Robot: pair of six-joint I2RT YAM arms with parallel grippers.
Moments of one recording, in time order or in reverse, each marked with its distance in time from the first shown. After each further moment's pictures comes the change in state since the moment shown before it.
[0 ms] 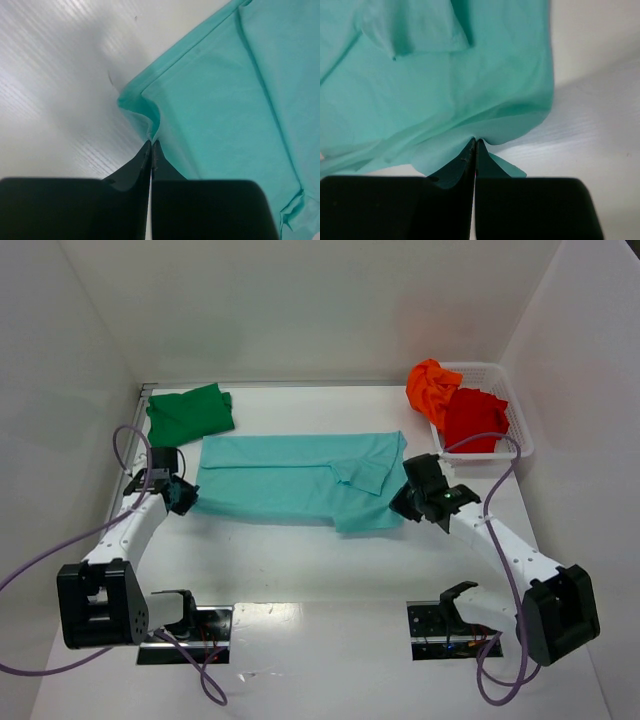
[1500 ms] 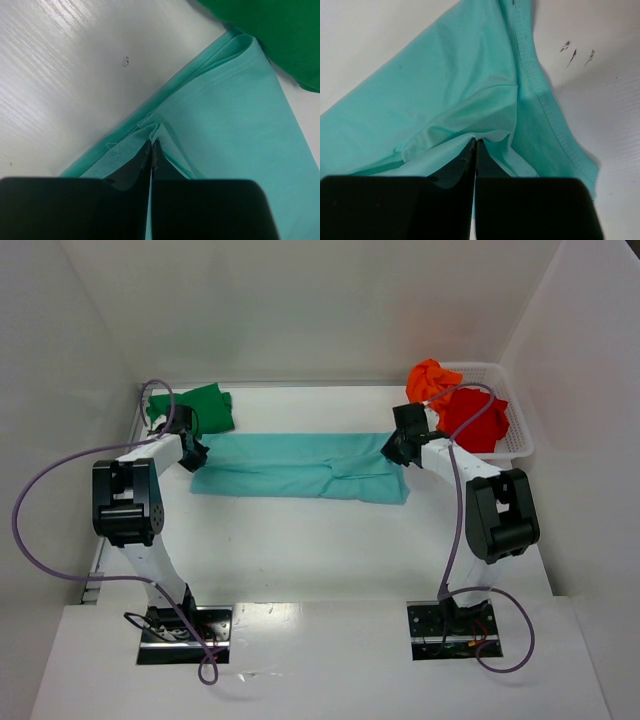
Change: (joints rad) left arm 0.000 0.655 0.478 0.168 -0.011 0.095; right arm -0.183 0.602 0.437 0.252 0.025 -0.203
